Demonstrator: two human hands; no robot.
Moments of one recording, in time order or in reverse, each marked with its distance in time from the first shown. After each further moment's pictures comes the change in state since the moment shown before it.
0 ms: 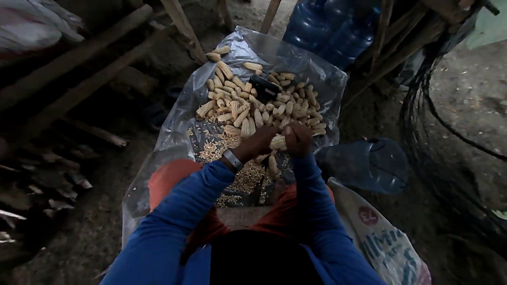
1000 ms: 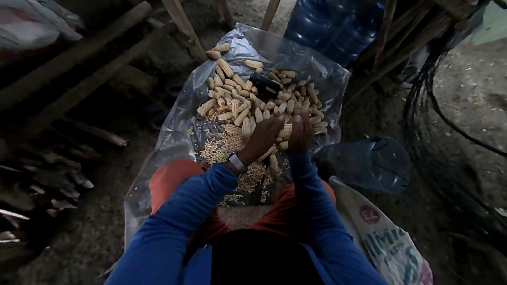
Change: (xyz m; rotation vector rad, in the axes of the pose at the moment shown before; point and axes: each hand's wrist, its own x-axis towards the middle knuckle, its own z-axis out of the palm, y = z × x) left_hand -0.021 0.016 0.010 -0.003 0.259 0.182; right_hand 0.003 -0.011 0.016 -0.107 0.194 0.393
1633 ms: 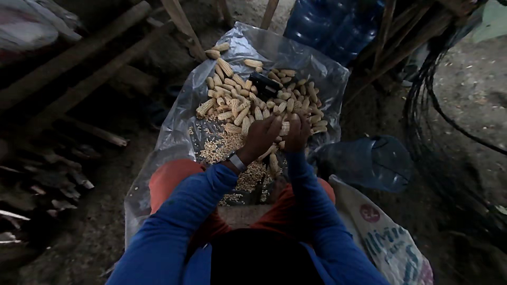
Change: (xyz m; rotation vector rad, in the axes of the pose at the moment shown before) left_hand 0.000 -0.010 0.002 0.188 0.117 0.166; right_hand -0.005 -0.009 0.006 0.149 -0.004 0.248
